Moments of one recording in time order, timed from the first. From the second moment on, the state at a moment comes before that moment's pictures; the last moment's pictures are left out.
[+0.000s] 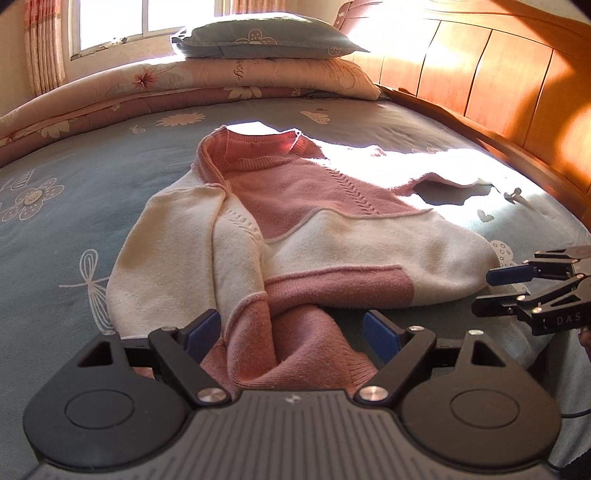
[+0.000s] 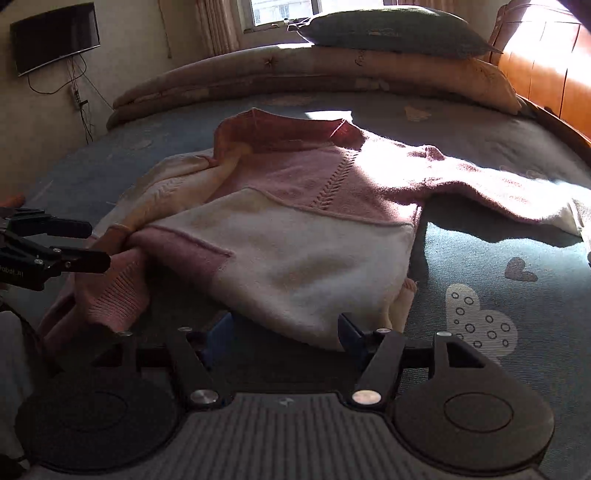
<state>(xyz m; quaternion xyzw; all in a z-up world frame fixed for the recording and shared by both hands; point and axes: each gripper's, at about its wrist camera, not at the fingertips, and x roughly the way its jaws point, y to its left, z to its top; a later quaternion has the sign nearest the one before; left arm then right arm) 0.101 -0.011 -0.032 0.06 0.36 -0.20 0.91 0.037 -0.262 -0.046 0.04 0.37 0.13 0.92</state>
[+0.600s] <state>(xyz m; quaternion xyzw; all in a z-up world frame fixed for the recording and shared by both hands) 0.063 0.009 -0.055 0.11 0.45 -0.14 0.88 0.027 -0.243 -0.074 0.03 0.41 0.14 0.90</state>
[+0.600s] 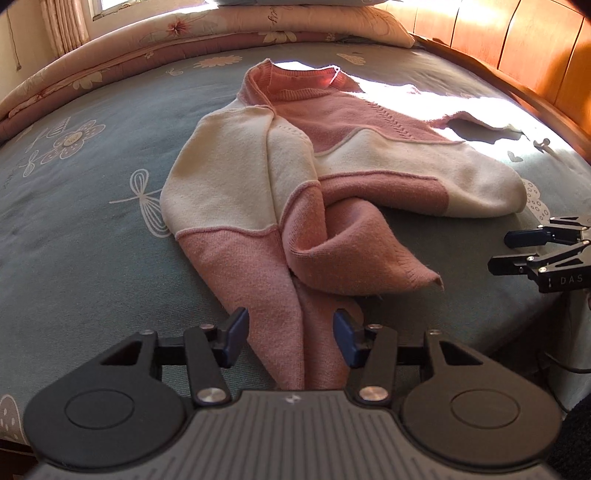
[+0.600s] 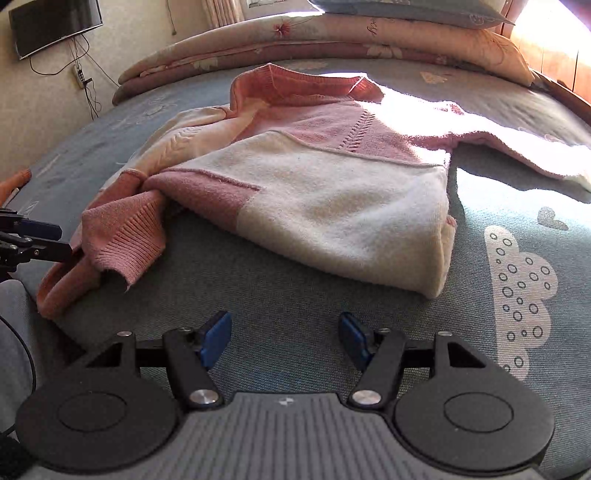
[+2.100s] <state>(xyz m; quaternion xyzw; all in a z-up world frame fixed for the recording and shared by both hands) 0.216 0.190 0.056 0.08 0.31 0.15 0.93 0.019 -0.256 -0.047 0.04 0.38 0.09 0.92</state>
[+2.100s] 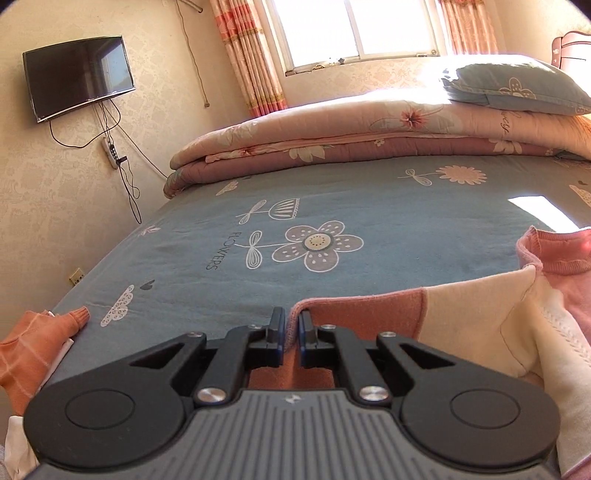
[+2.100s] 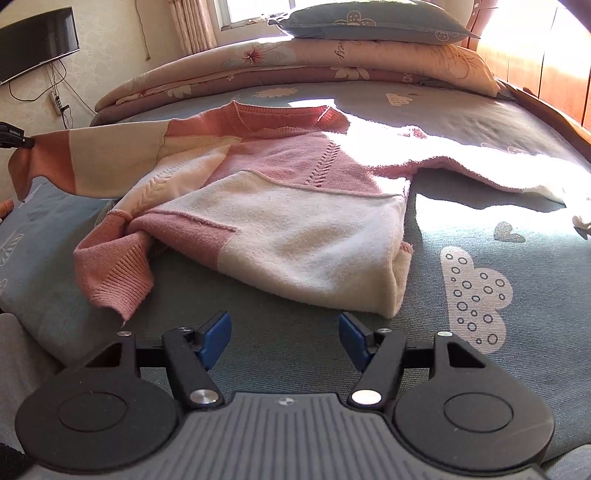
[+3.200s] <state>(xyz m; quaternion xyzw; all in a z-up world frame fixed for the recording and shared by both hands) 0.228 0.106 -0.005 0.09 0.39 -0.01 0.92 0.017 -0.267 -0.044 0.06 0.38 0.06 0.92</state>
